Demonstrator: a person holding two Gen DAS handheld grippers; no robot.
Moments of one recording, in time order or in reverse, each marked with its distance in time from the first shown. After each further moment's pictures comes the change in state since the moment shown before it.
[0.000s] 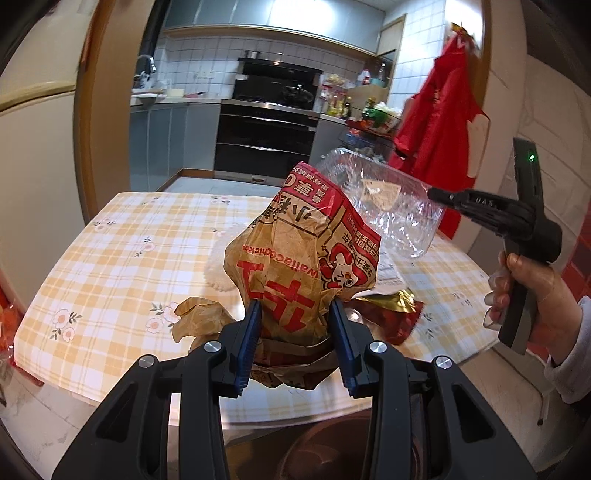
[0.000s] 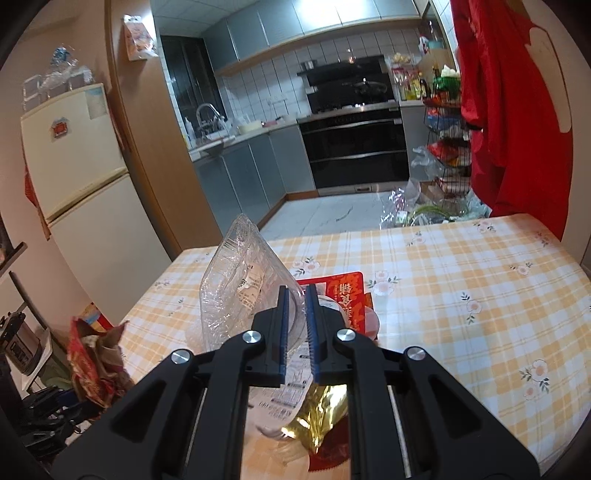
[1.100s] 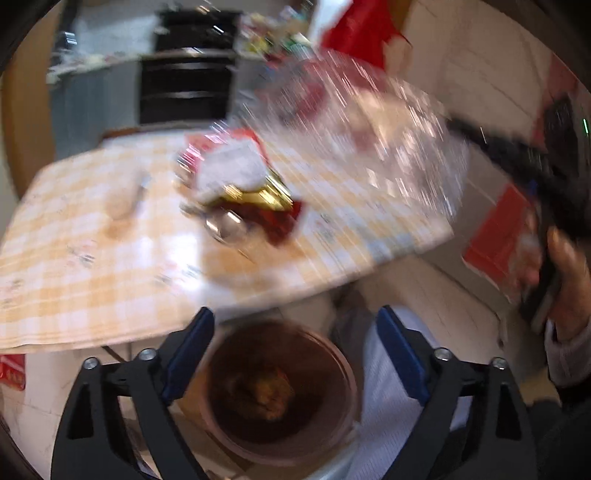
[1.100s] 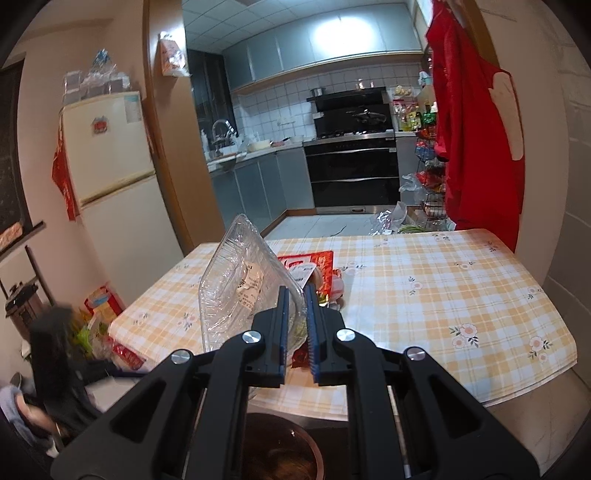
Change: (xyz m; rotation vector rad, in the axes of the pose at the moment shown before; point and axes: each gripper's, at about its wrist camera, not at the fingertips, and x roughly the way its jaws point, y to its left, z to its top) left arm -0.029 -0.083 -0.052 0.111 0.218 -0.188; right arm -0.195 0.000 -0.067 -0.092 -0.057 -0.010
